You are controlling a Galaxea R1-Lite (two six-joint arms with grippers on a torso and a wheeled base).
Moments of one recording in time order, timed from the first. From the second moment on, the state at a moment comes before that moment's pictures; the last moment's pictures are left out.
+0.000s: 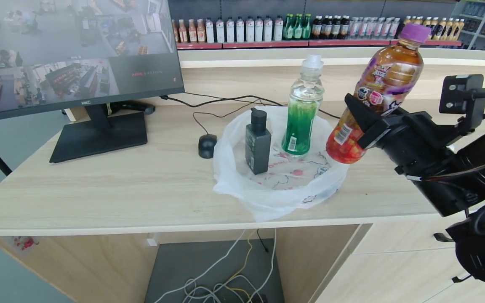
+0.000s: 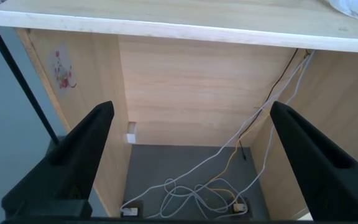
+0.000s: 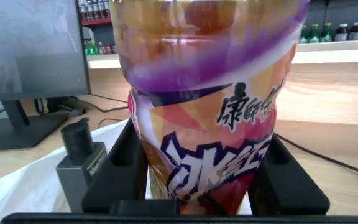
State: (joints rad) left arm 0.00 0.00 0.00 0.00 0.00 -0.01; right arm 0.40 1.74 -0.65 -1.57 0.00 0.01
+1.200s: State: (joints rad) left arm 0.00 0.00 0.00 0.00 0.00 -0.01; right arm 0.46 1.91 -0.76 -1.57 0.01 0.00
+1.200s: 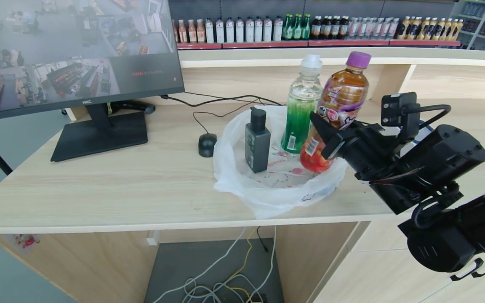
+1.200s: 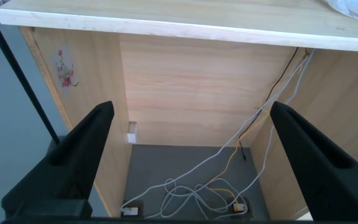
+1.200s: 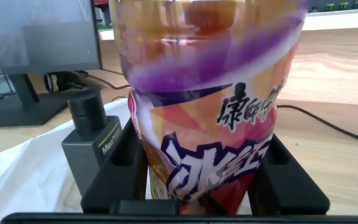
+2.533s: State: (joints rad) left arm 0.00 0.00 0.00 0.00 0.00 -0.01; right arm 0.46 2.00 -0.74 -1.57 0.01 -0.03
